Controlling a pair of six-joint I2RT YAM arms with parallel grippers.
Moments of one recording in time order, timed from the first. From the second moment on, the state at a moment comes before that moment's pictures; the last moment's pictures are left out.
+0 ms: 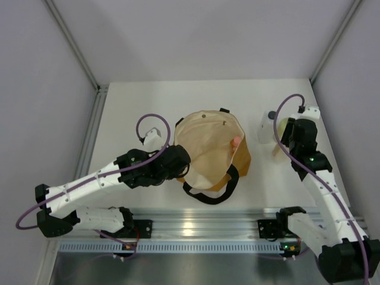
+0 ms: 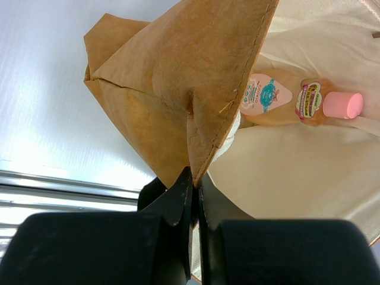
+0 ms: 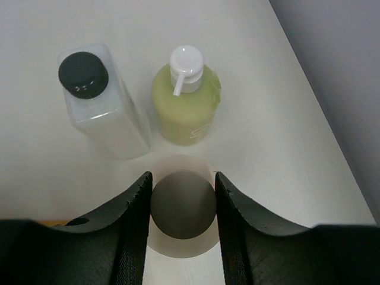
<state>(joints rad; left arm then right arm) -1.17 1.17 1.28 -1.12 -0.60 -1.56 0.12 0.88 0.79 -0.38 0.40 0.16</state>
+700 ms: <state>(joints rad) -1.17 1.17 1.28 -1.12 -0.60 -1.54 -0.20 1.17 0.69 0.05 0.40 0.16</state>
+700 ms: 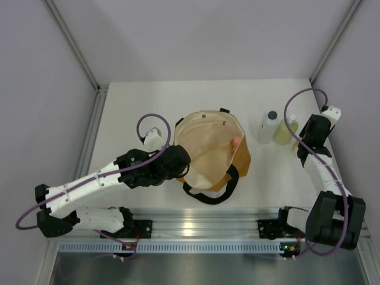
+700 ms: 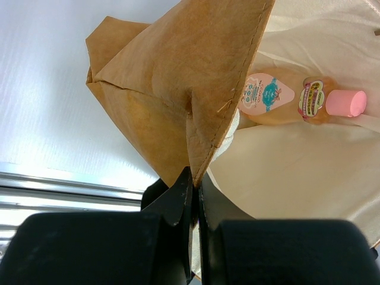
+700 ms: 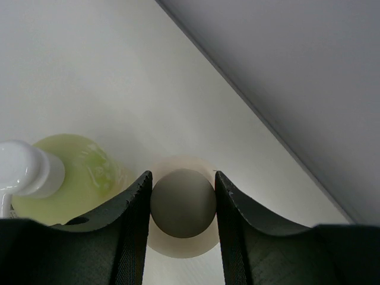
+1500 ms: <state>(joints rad) -1.17 1.22 1.37 -1.12 -0.60 -1.42 -0.14 1.17 1.02 -0.12 0.34 0.19</state>
